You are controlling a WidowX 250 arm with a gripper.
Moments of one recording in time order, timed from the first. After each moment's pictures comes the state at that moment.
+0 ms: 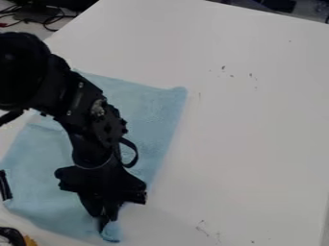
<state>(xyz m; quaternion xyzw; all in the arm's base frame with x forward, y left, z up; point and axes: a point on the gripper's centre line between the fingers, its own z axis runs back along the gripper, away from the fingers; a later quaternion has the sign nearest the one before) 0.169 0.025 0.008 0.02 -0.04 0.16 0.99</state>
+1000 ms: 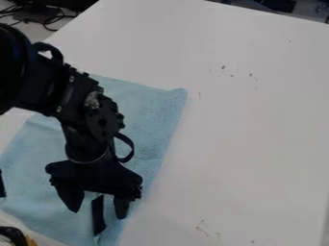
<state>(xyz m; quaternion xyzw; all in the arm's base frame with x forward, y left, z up) 0.164 0.027 0.025 0.03 -0.05 0.18 0.98</state>
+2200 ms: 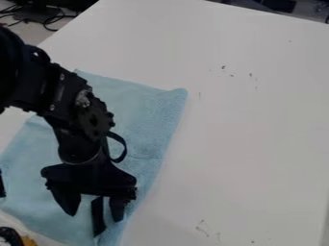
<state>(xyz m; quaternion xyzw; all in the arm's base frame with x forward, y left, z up) 0.160 0.032 0.017 0.01 -0.04 0.19 0.98</state>
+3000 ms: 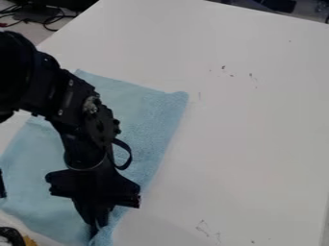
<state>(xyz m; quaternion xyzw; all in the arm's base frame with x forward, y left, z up) 0.156 0.025 0.012 0.01 -0.02 0.18 0.98</state>
